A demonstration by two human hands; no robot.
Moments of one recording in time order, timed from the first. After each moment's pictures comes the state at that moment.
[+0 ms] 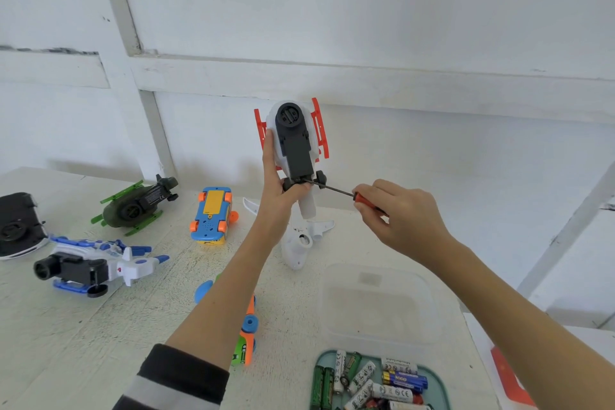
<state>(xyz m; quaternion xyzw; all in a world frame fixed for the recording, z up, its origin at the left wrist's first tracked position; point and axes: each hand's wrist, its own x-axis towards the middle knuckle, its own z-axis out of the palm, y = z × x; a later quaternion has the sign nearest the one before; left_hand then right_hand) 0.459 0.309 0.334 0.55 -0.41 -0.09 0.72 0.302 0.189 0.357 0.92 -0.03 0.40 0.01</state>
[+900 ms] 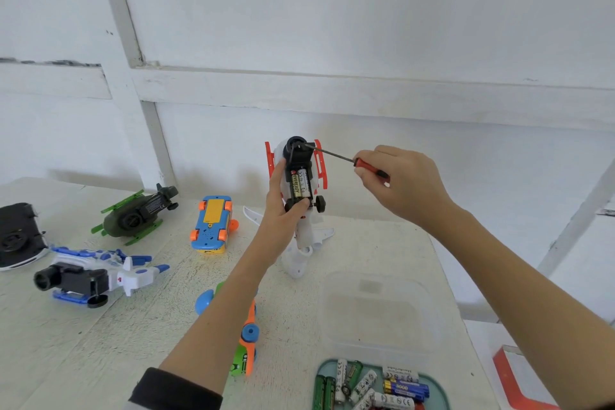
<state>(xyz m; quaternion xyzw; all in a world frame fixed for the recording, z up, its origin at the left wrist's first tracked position) 0.462 0.310 0.316 0.59 -0.38 -0.15 0.70 0.319 0.176 0.402 0.91 -0.05 0.42 -0.01</state>
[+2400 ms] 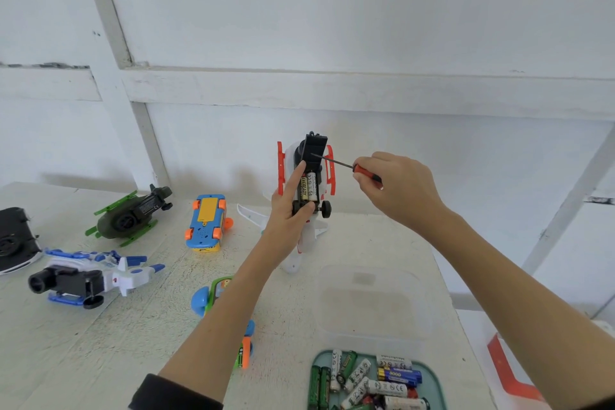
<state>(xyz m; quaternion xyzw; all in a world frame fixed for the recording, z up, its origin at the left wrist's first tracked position) 0.444 0.304 0.313 0.65 -0.40 -0.15 0.63 0.311 0.173 0.388 0.93 -0.14 0.35 0.01</state>
